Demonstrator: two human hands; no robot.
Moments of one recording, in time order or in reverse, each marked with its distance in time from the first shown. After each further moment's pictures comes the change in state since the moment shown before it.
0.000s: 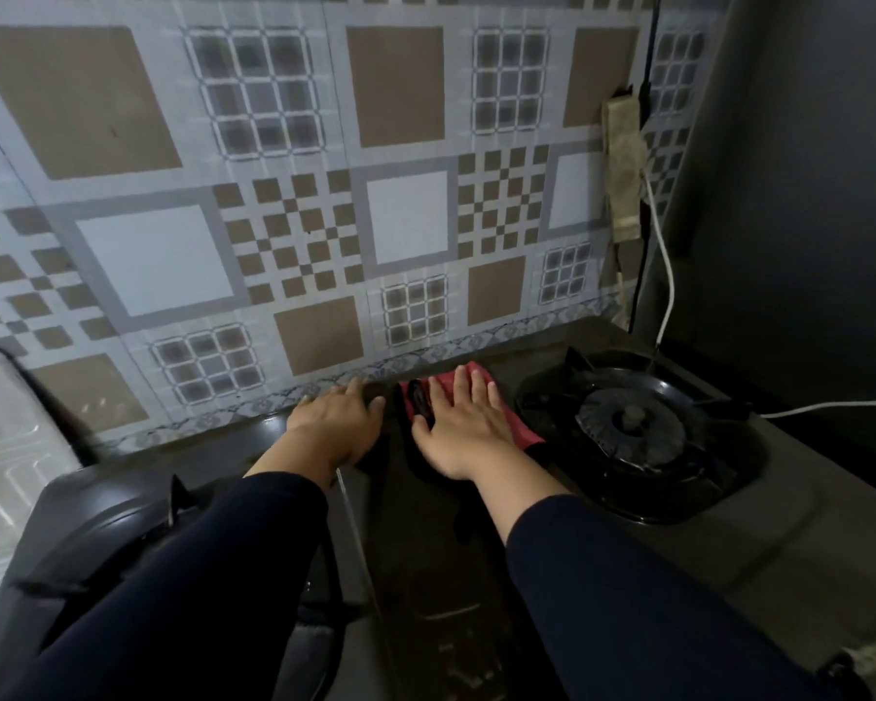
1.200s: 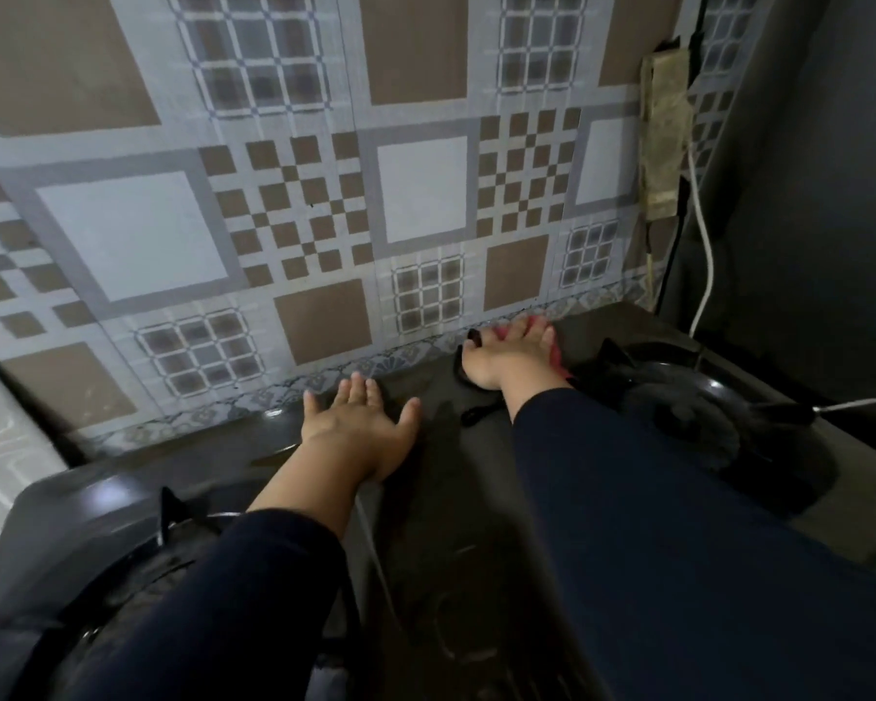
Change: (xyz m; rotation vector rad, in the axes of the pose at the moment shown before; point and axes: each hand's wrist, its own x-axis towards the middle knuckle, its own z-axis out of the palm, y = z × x) left_hand 0.009 0.008 0.005 0.121 -0.162 0.020; right_hand 0.088 0.026 -0.035 -0.028 -0.094 0.339
